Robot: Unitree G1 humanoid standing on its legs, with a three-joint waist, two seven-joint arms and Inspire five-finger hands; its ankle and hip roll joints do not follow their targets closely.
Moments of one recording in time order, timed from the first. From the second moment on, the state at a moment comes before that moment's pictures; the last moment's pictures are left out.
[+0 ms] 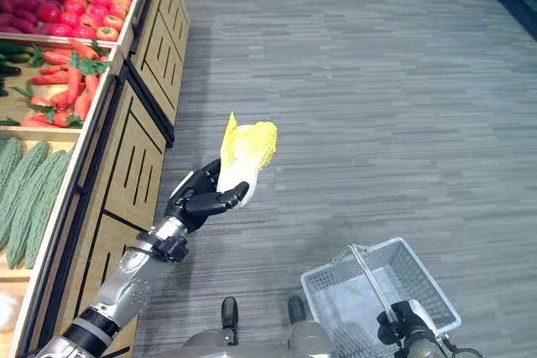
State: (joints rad) left arm -0.06 0.53 -0.39 0.16 -0.84 -0.23 -0.20; right arm -0.02 -0.46 0.17 1.27 -0.18 -0.17 -0.14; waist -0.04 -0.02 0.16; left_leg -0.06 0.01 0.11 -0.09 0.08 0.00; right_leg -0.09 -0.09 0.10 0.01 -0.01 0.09
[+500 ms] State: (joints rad) left arm 0.02 0.75 -0.35 0.08 -0.66 -0.22 -0.22; right arm -0.12 -0.62 0.19 1.19 -0.18 -0.16 -0.14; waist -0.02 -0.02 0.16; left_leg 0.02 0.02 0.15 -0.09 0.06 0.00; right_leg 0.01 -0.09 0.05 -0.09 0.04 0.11
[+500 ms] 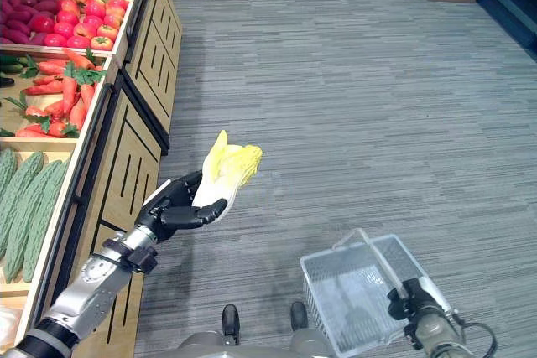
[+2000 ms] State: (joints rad) left arm -0.48 0.72 -0.81 0.21 0.51 -0.43 0.06; right arm -0.35 -0.66 0.43 0.38 -0.09 -0.22 -0.18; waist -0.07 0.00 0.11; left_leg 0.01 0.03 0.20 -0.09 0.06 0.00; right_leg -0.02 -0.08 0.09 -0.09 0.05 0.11
